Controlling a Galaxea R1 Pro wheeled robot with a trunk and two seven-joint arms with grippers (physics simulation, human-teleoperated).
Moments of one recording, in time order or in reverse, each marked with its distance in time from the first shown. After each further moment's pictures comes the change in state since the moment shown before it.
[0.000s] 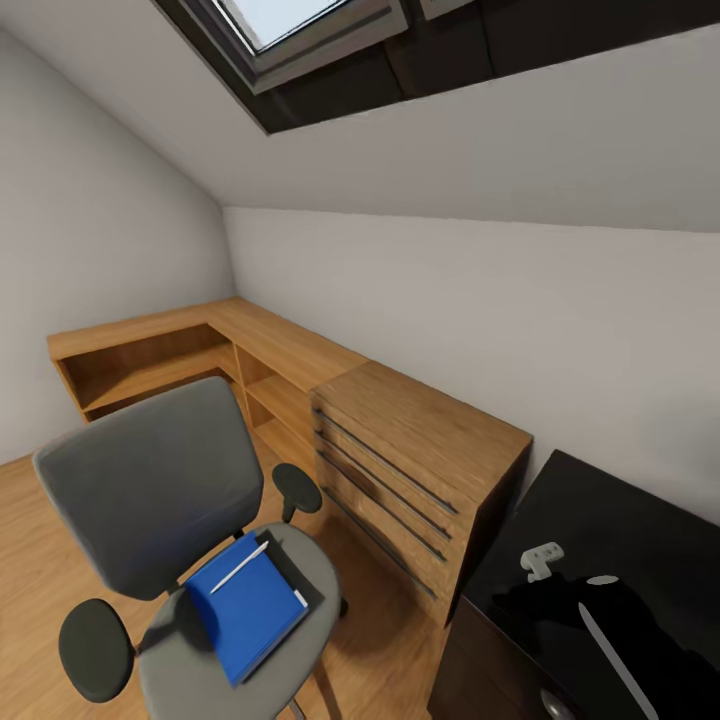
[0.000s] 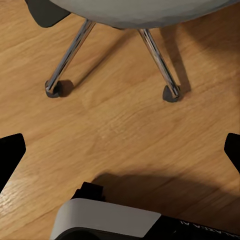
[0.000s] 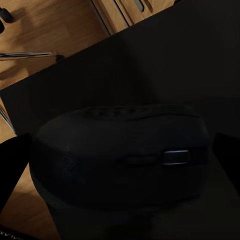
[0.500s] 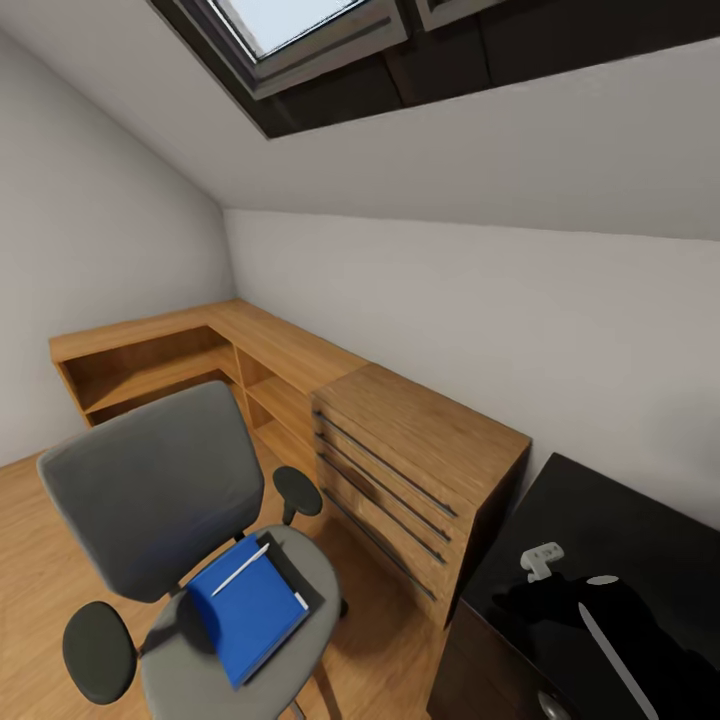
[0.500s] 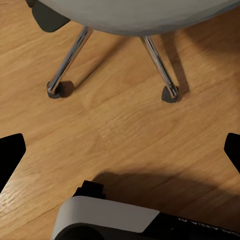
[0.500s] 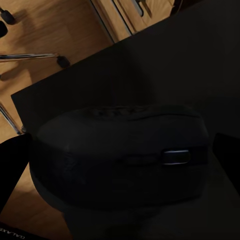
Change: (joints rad) left arm 0.000 0.000 0.000 0.000 0.000 0.000 0.001; right arm 0.000 0.000 0.000 0.000 0.000 0.000 0.000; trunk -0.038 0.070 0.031
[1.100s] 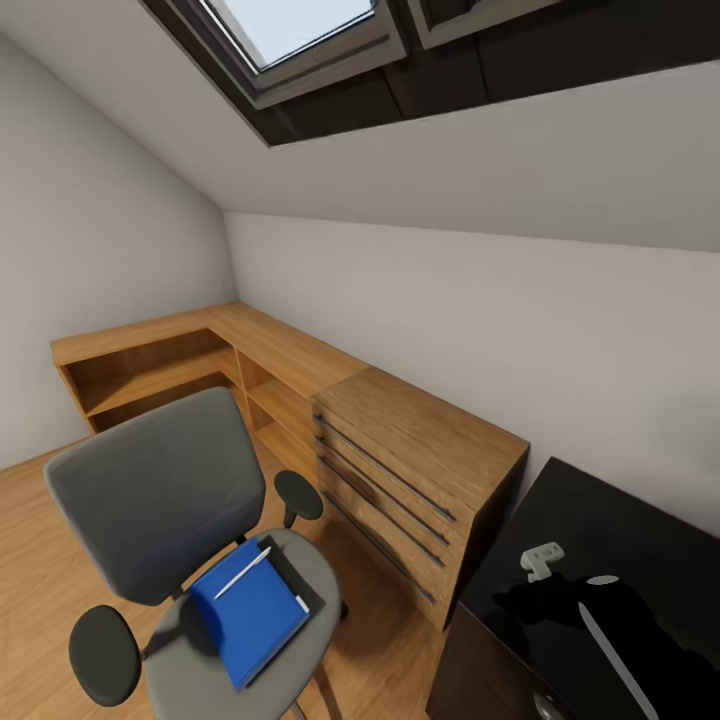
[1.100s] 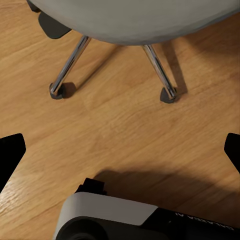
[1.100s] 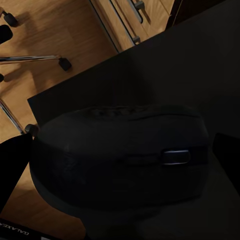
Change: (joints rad) left arm 0.000 0.000 -0.001 0.000 0.000 0.000 0.000; right arm 0.000 0.000 0.000 0.000 0.000 0.000 0.000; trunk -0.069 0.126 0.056
